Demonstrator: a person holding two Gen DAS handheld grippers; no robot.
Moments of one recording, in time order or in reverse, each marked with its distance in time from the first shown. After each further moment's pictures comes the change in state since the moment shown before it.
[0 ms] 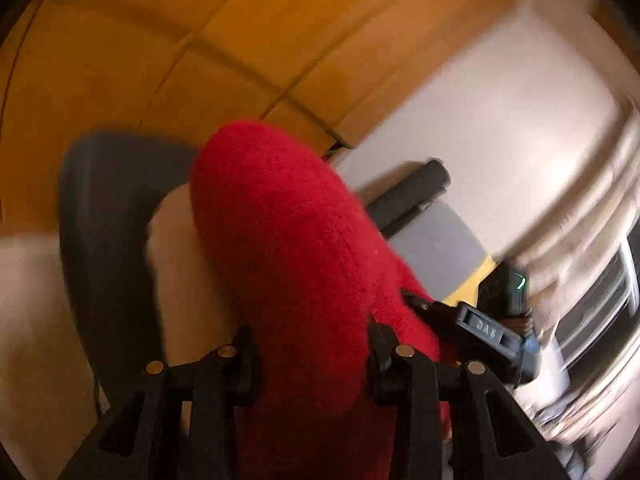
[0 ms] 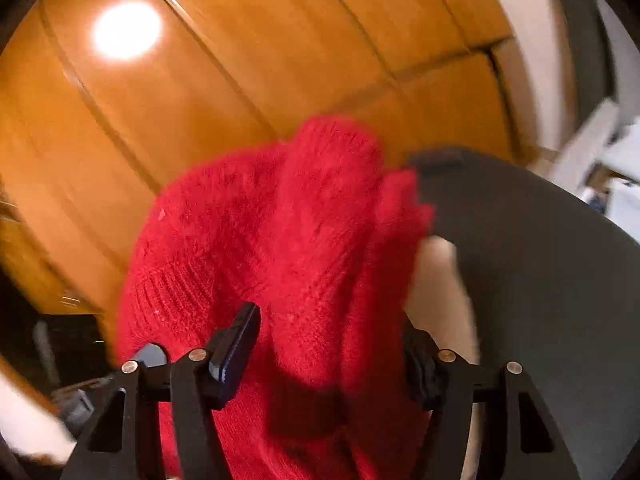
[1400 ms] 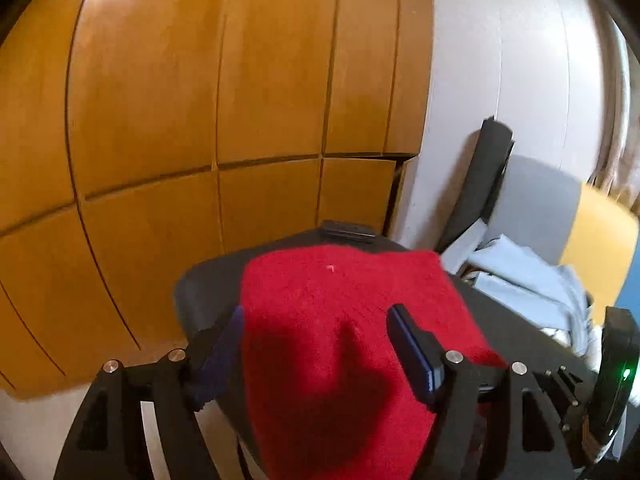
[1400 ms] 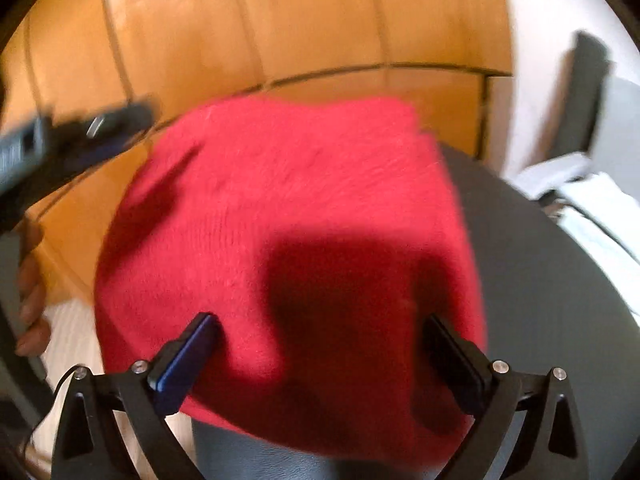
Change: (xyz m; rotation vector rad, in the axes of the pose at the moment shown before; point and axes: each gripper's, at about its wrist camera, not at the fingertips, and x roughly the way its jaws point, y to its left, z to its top) left arm -0.066 -0.156 -0.002 0.503 -0.125 0.526; right arm -0.009 0.029 -0.063 -0.253 0.006 -0.234
